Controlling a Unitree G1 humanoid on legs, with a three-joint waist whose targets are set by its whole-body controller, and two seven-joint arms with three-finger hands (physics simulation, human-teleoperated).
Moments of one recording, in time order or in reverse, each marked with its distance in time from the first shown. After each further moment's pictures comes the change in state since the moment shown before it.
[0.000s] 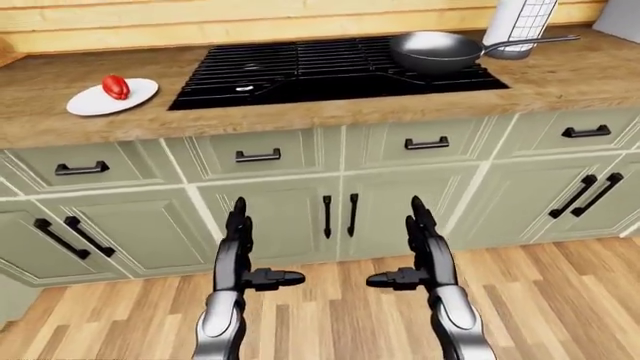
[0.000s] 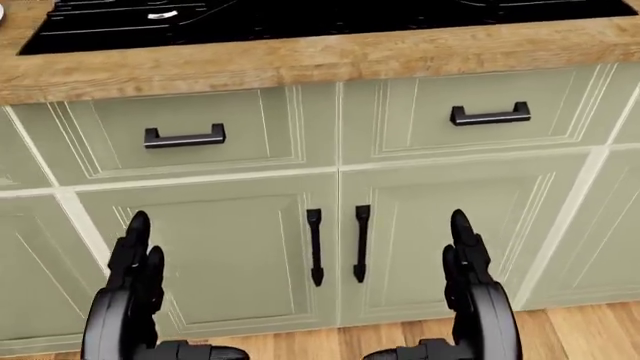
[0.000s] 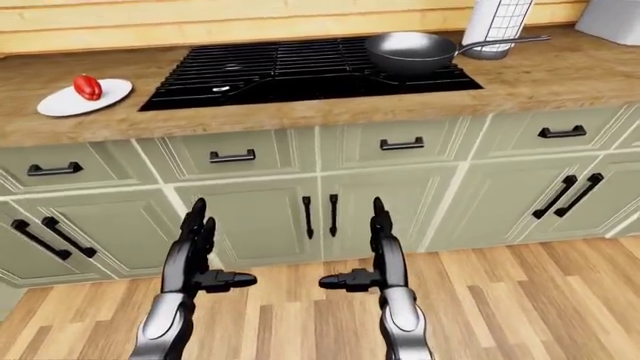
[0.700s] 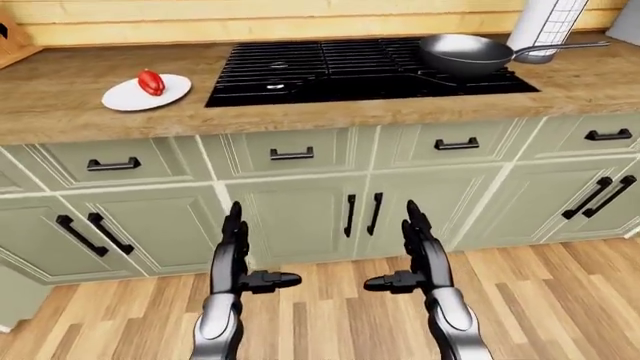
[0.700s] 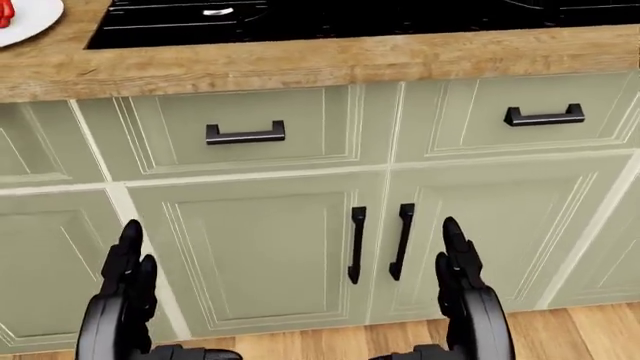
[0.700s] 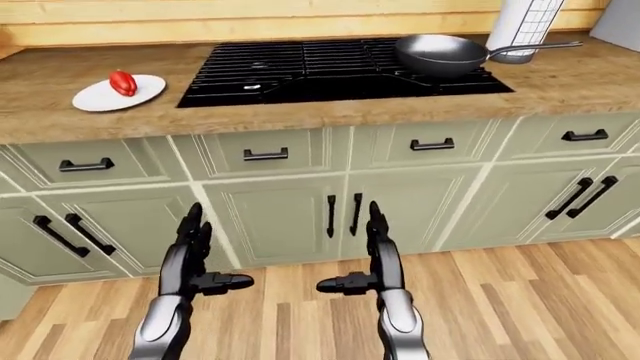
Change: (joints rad) left arm 0.009 0.002 0.016 0.010 0.000 0.012 0.011; right arm 0.001 0.001 0.011 0.027 0.001 0.000 0.010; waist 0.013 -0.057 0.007
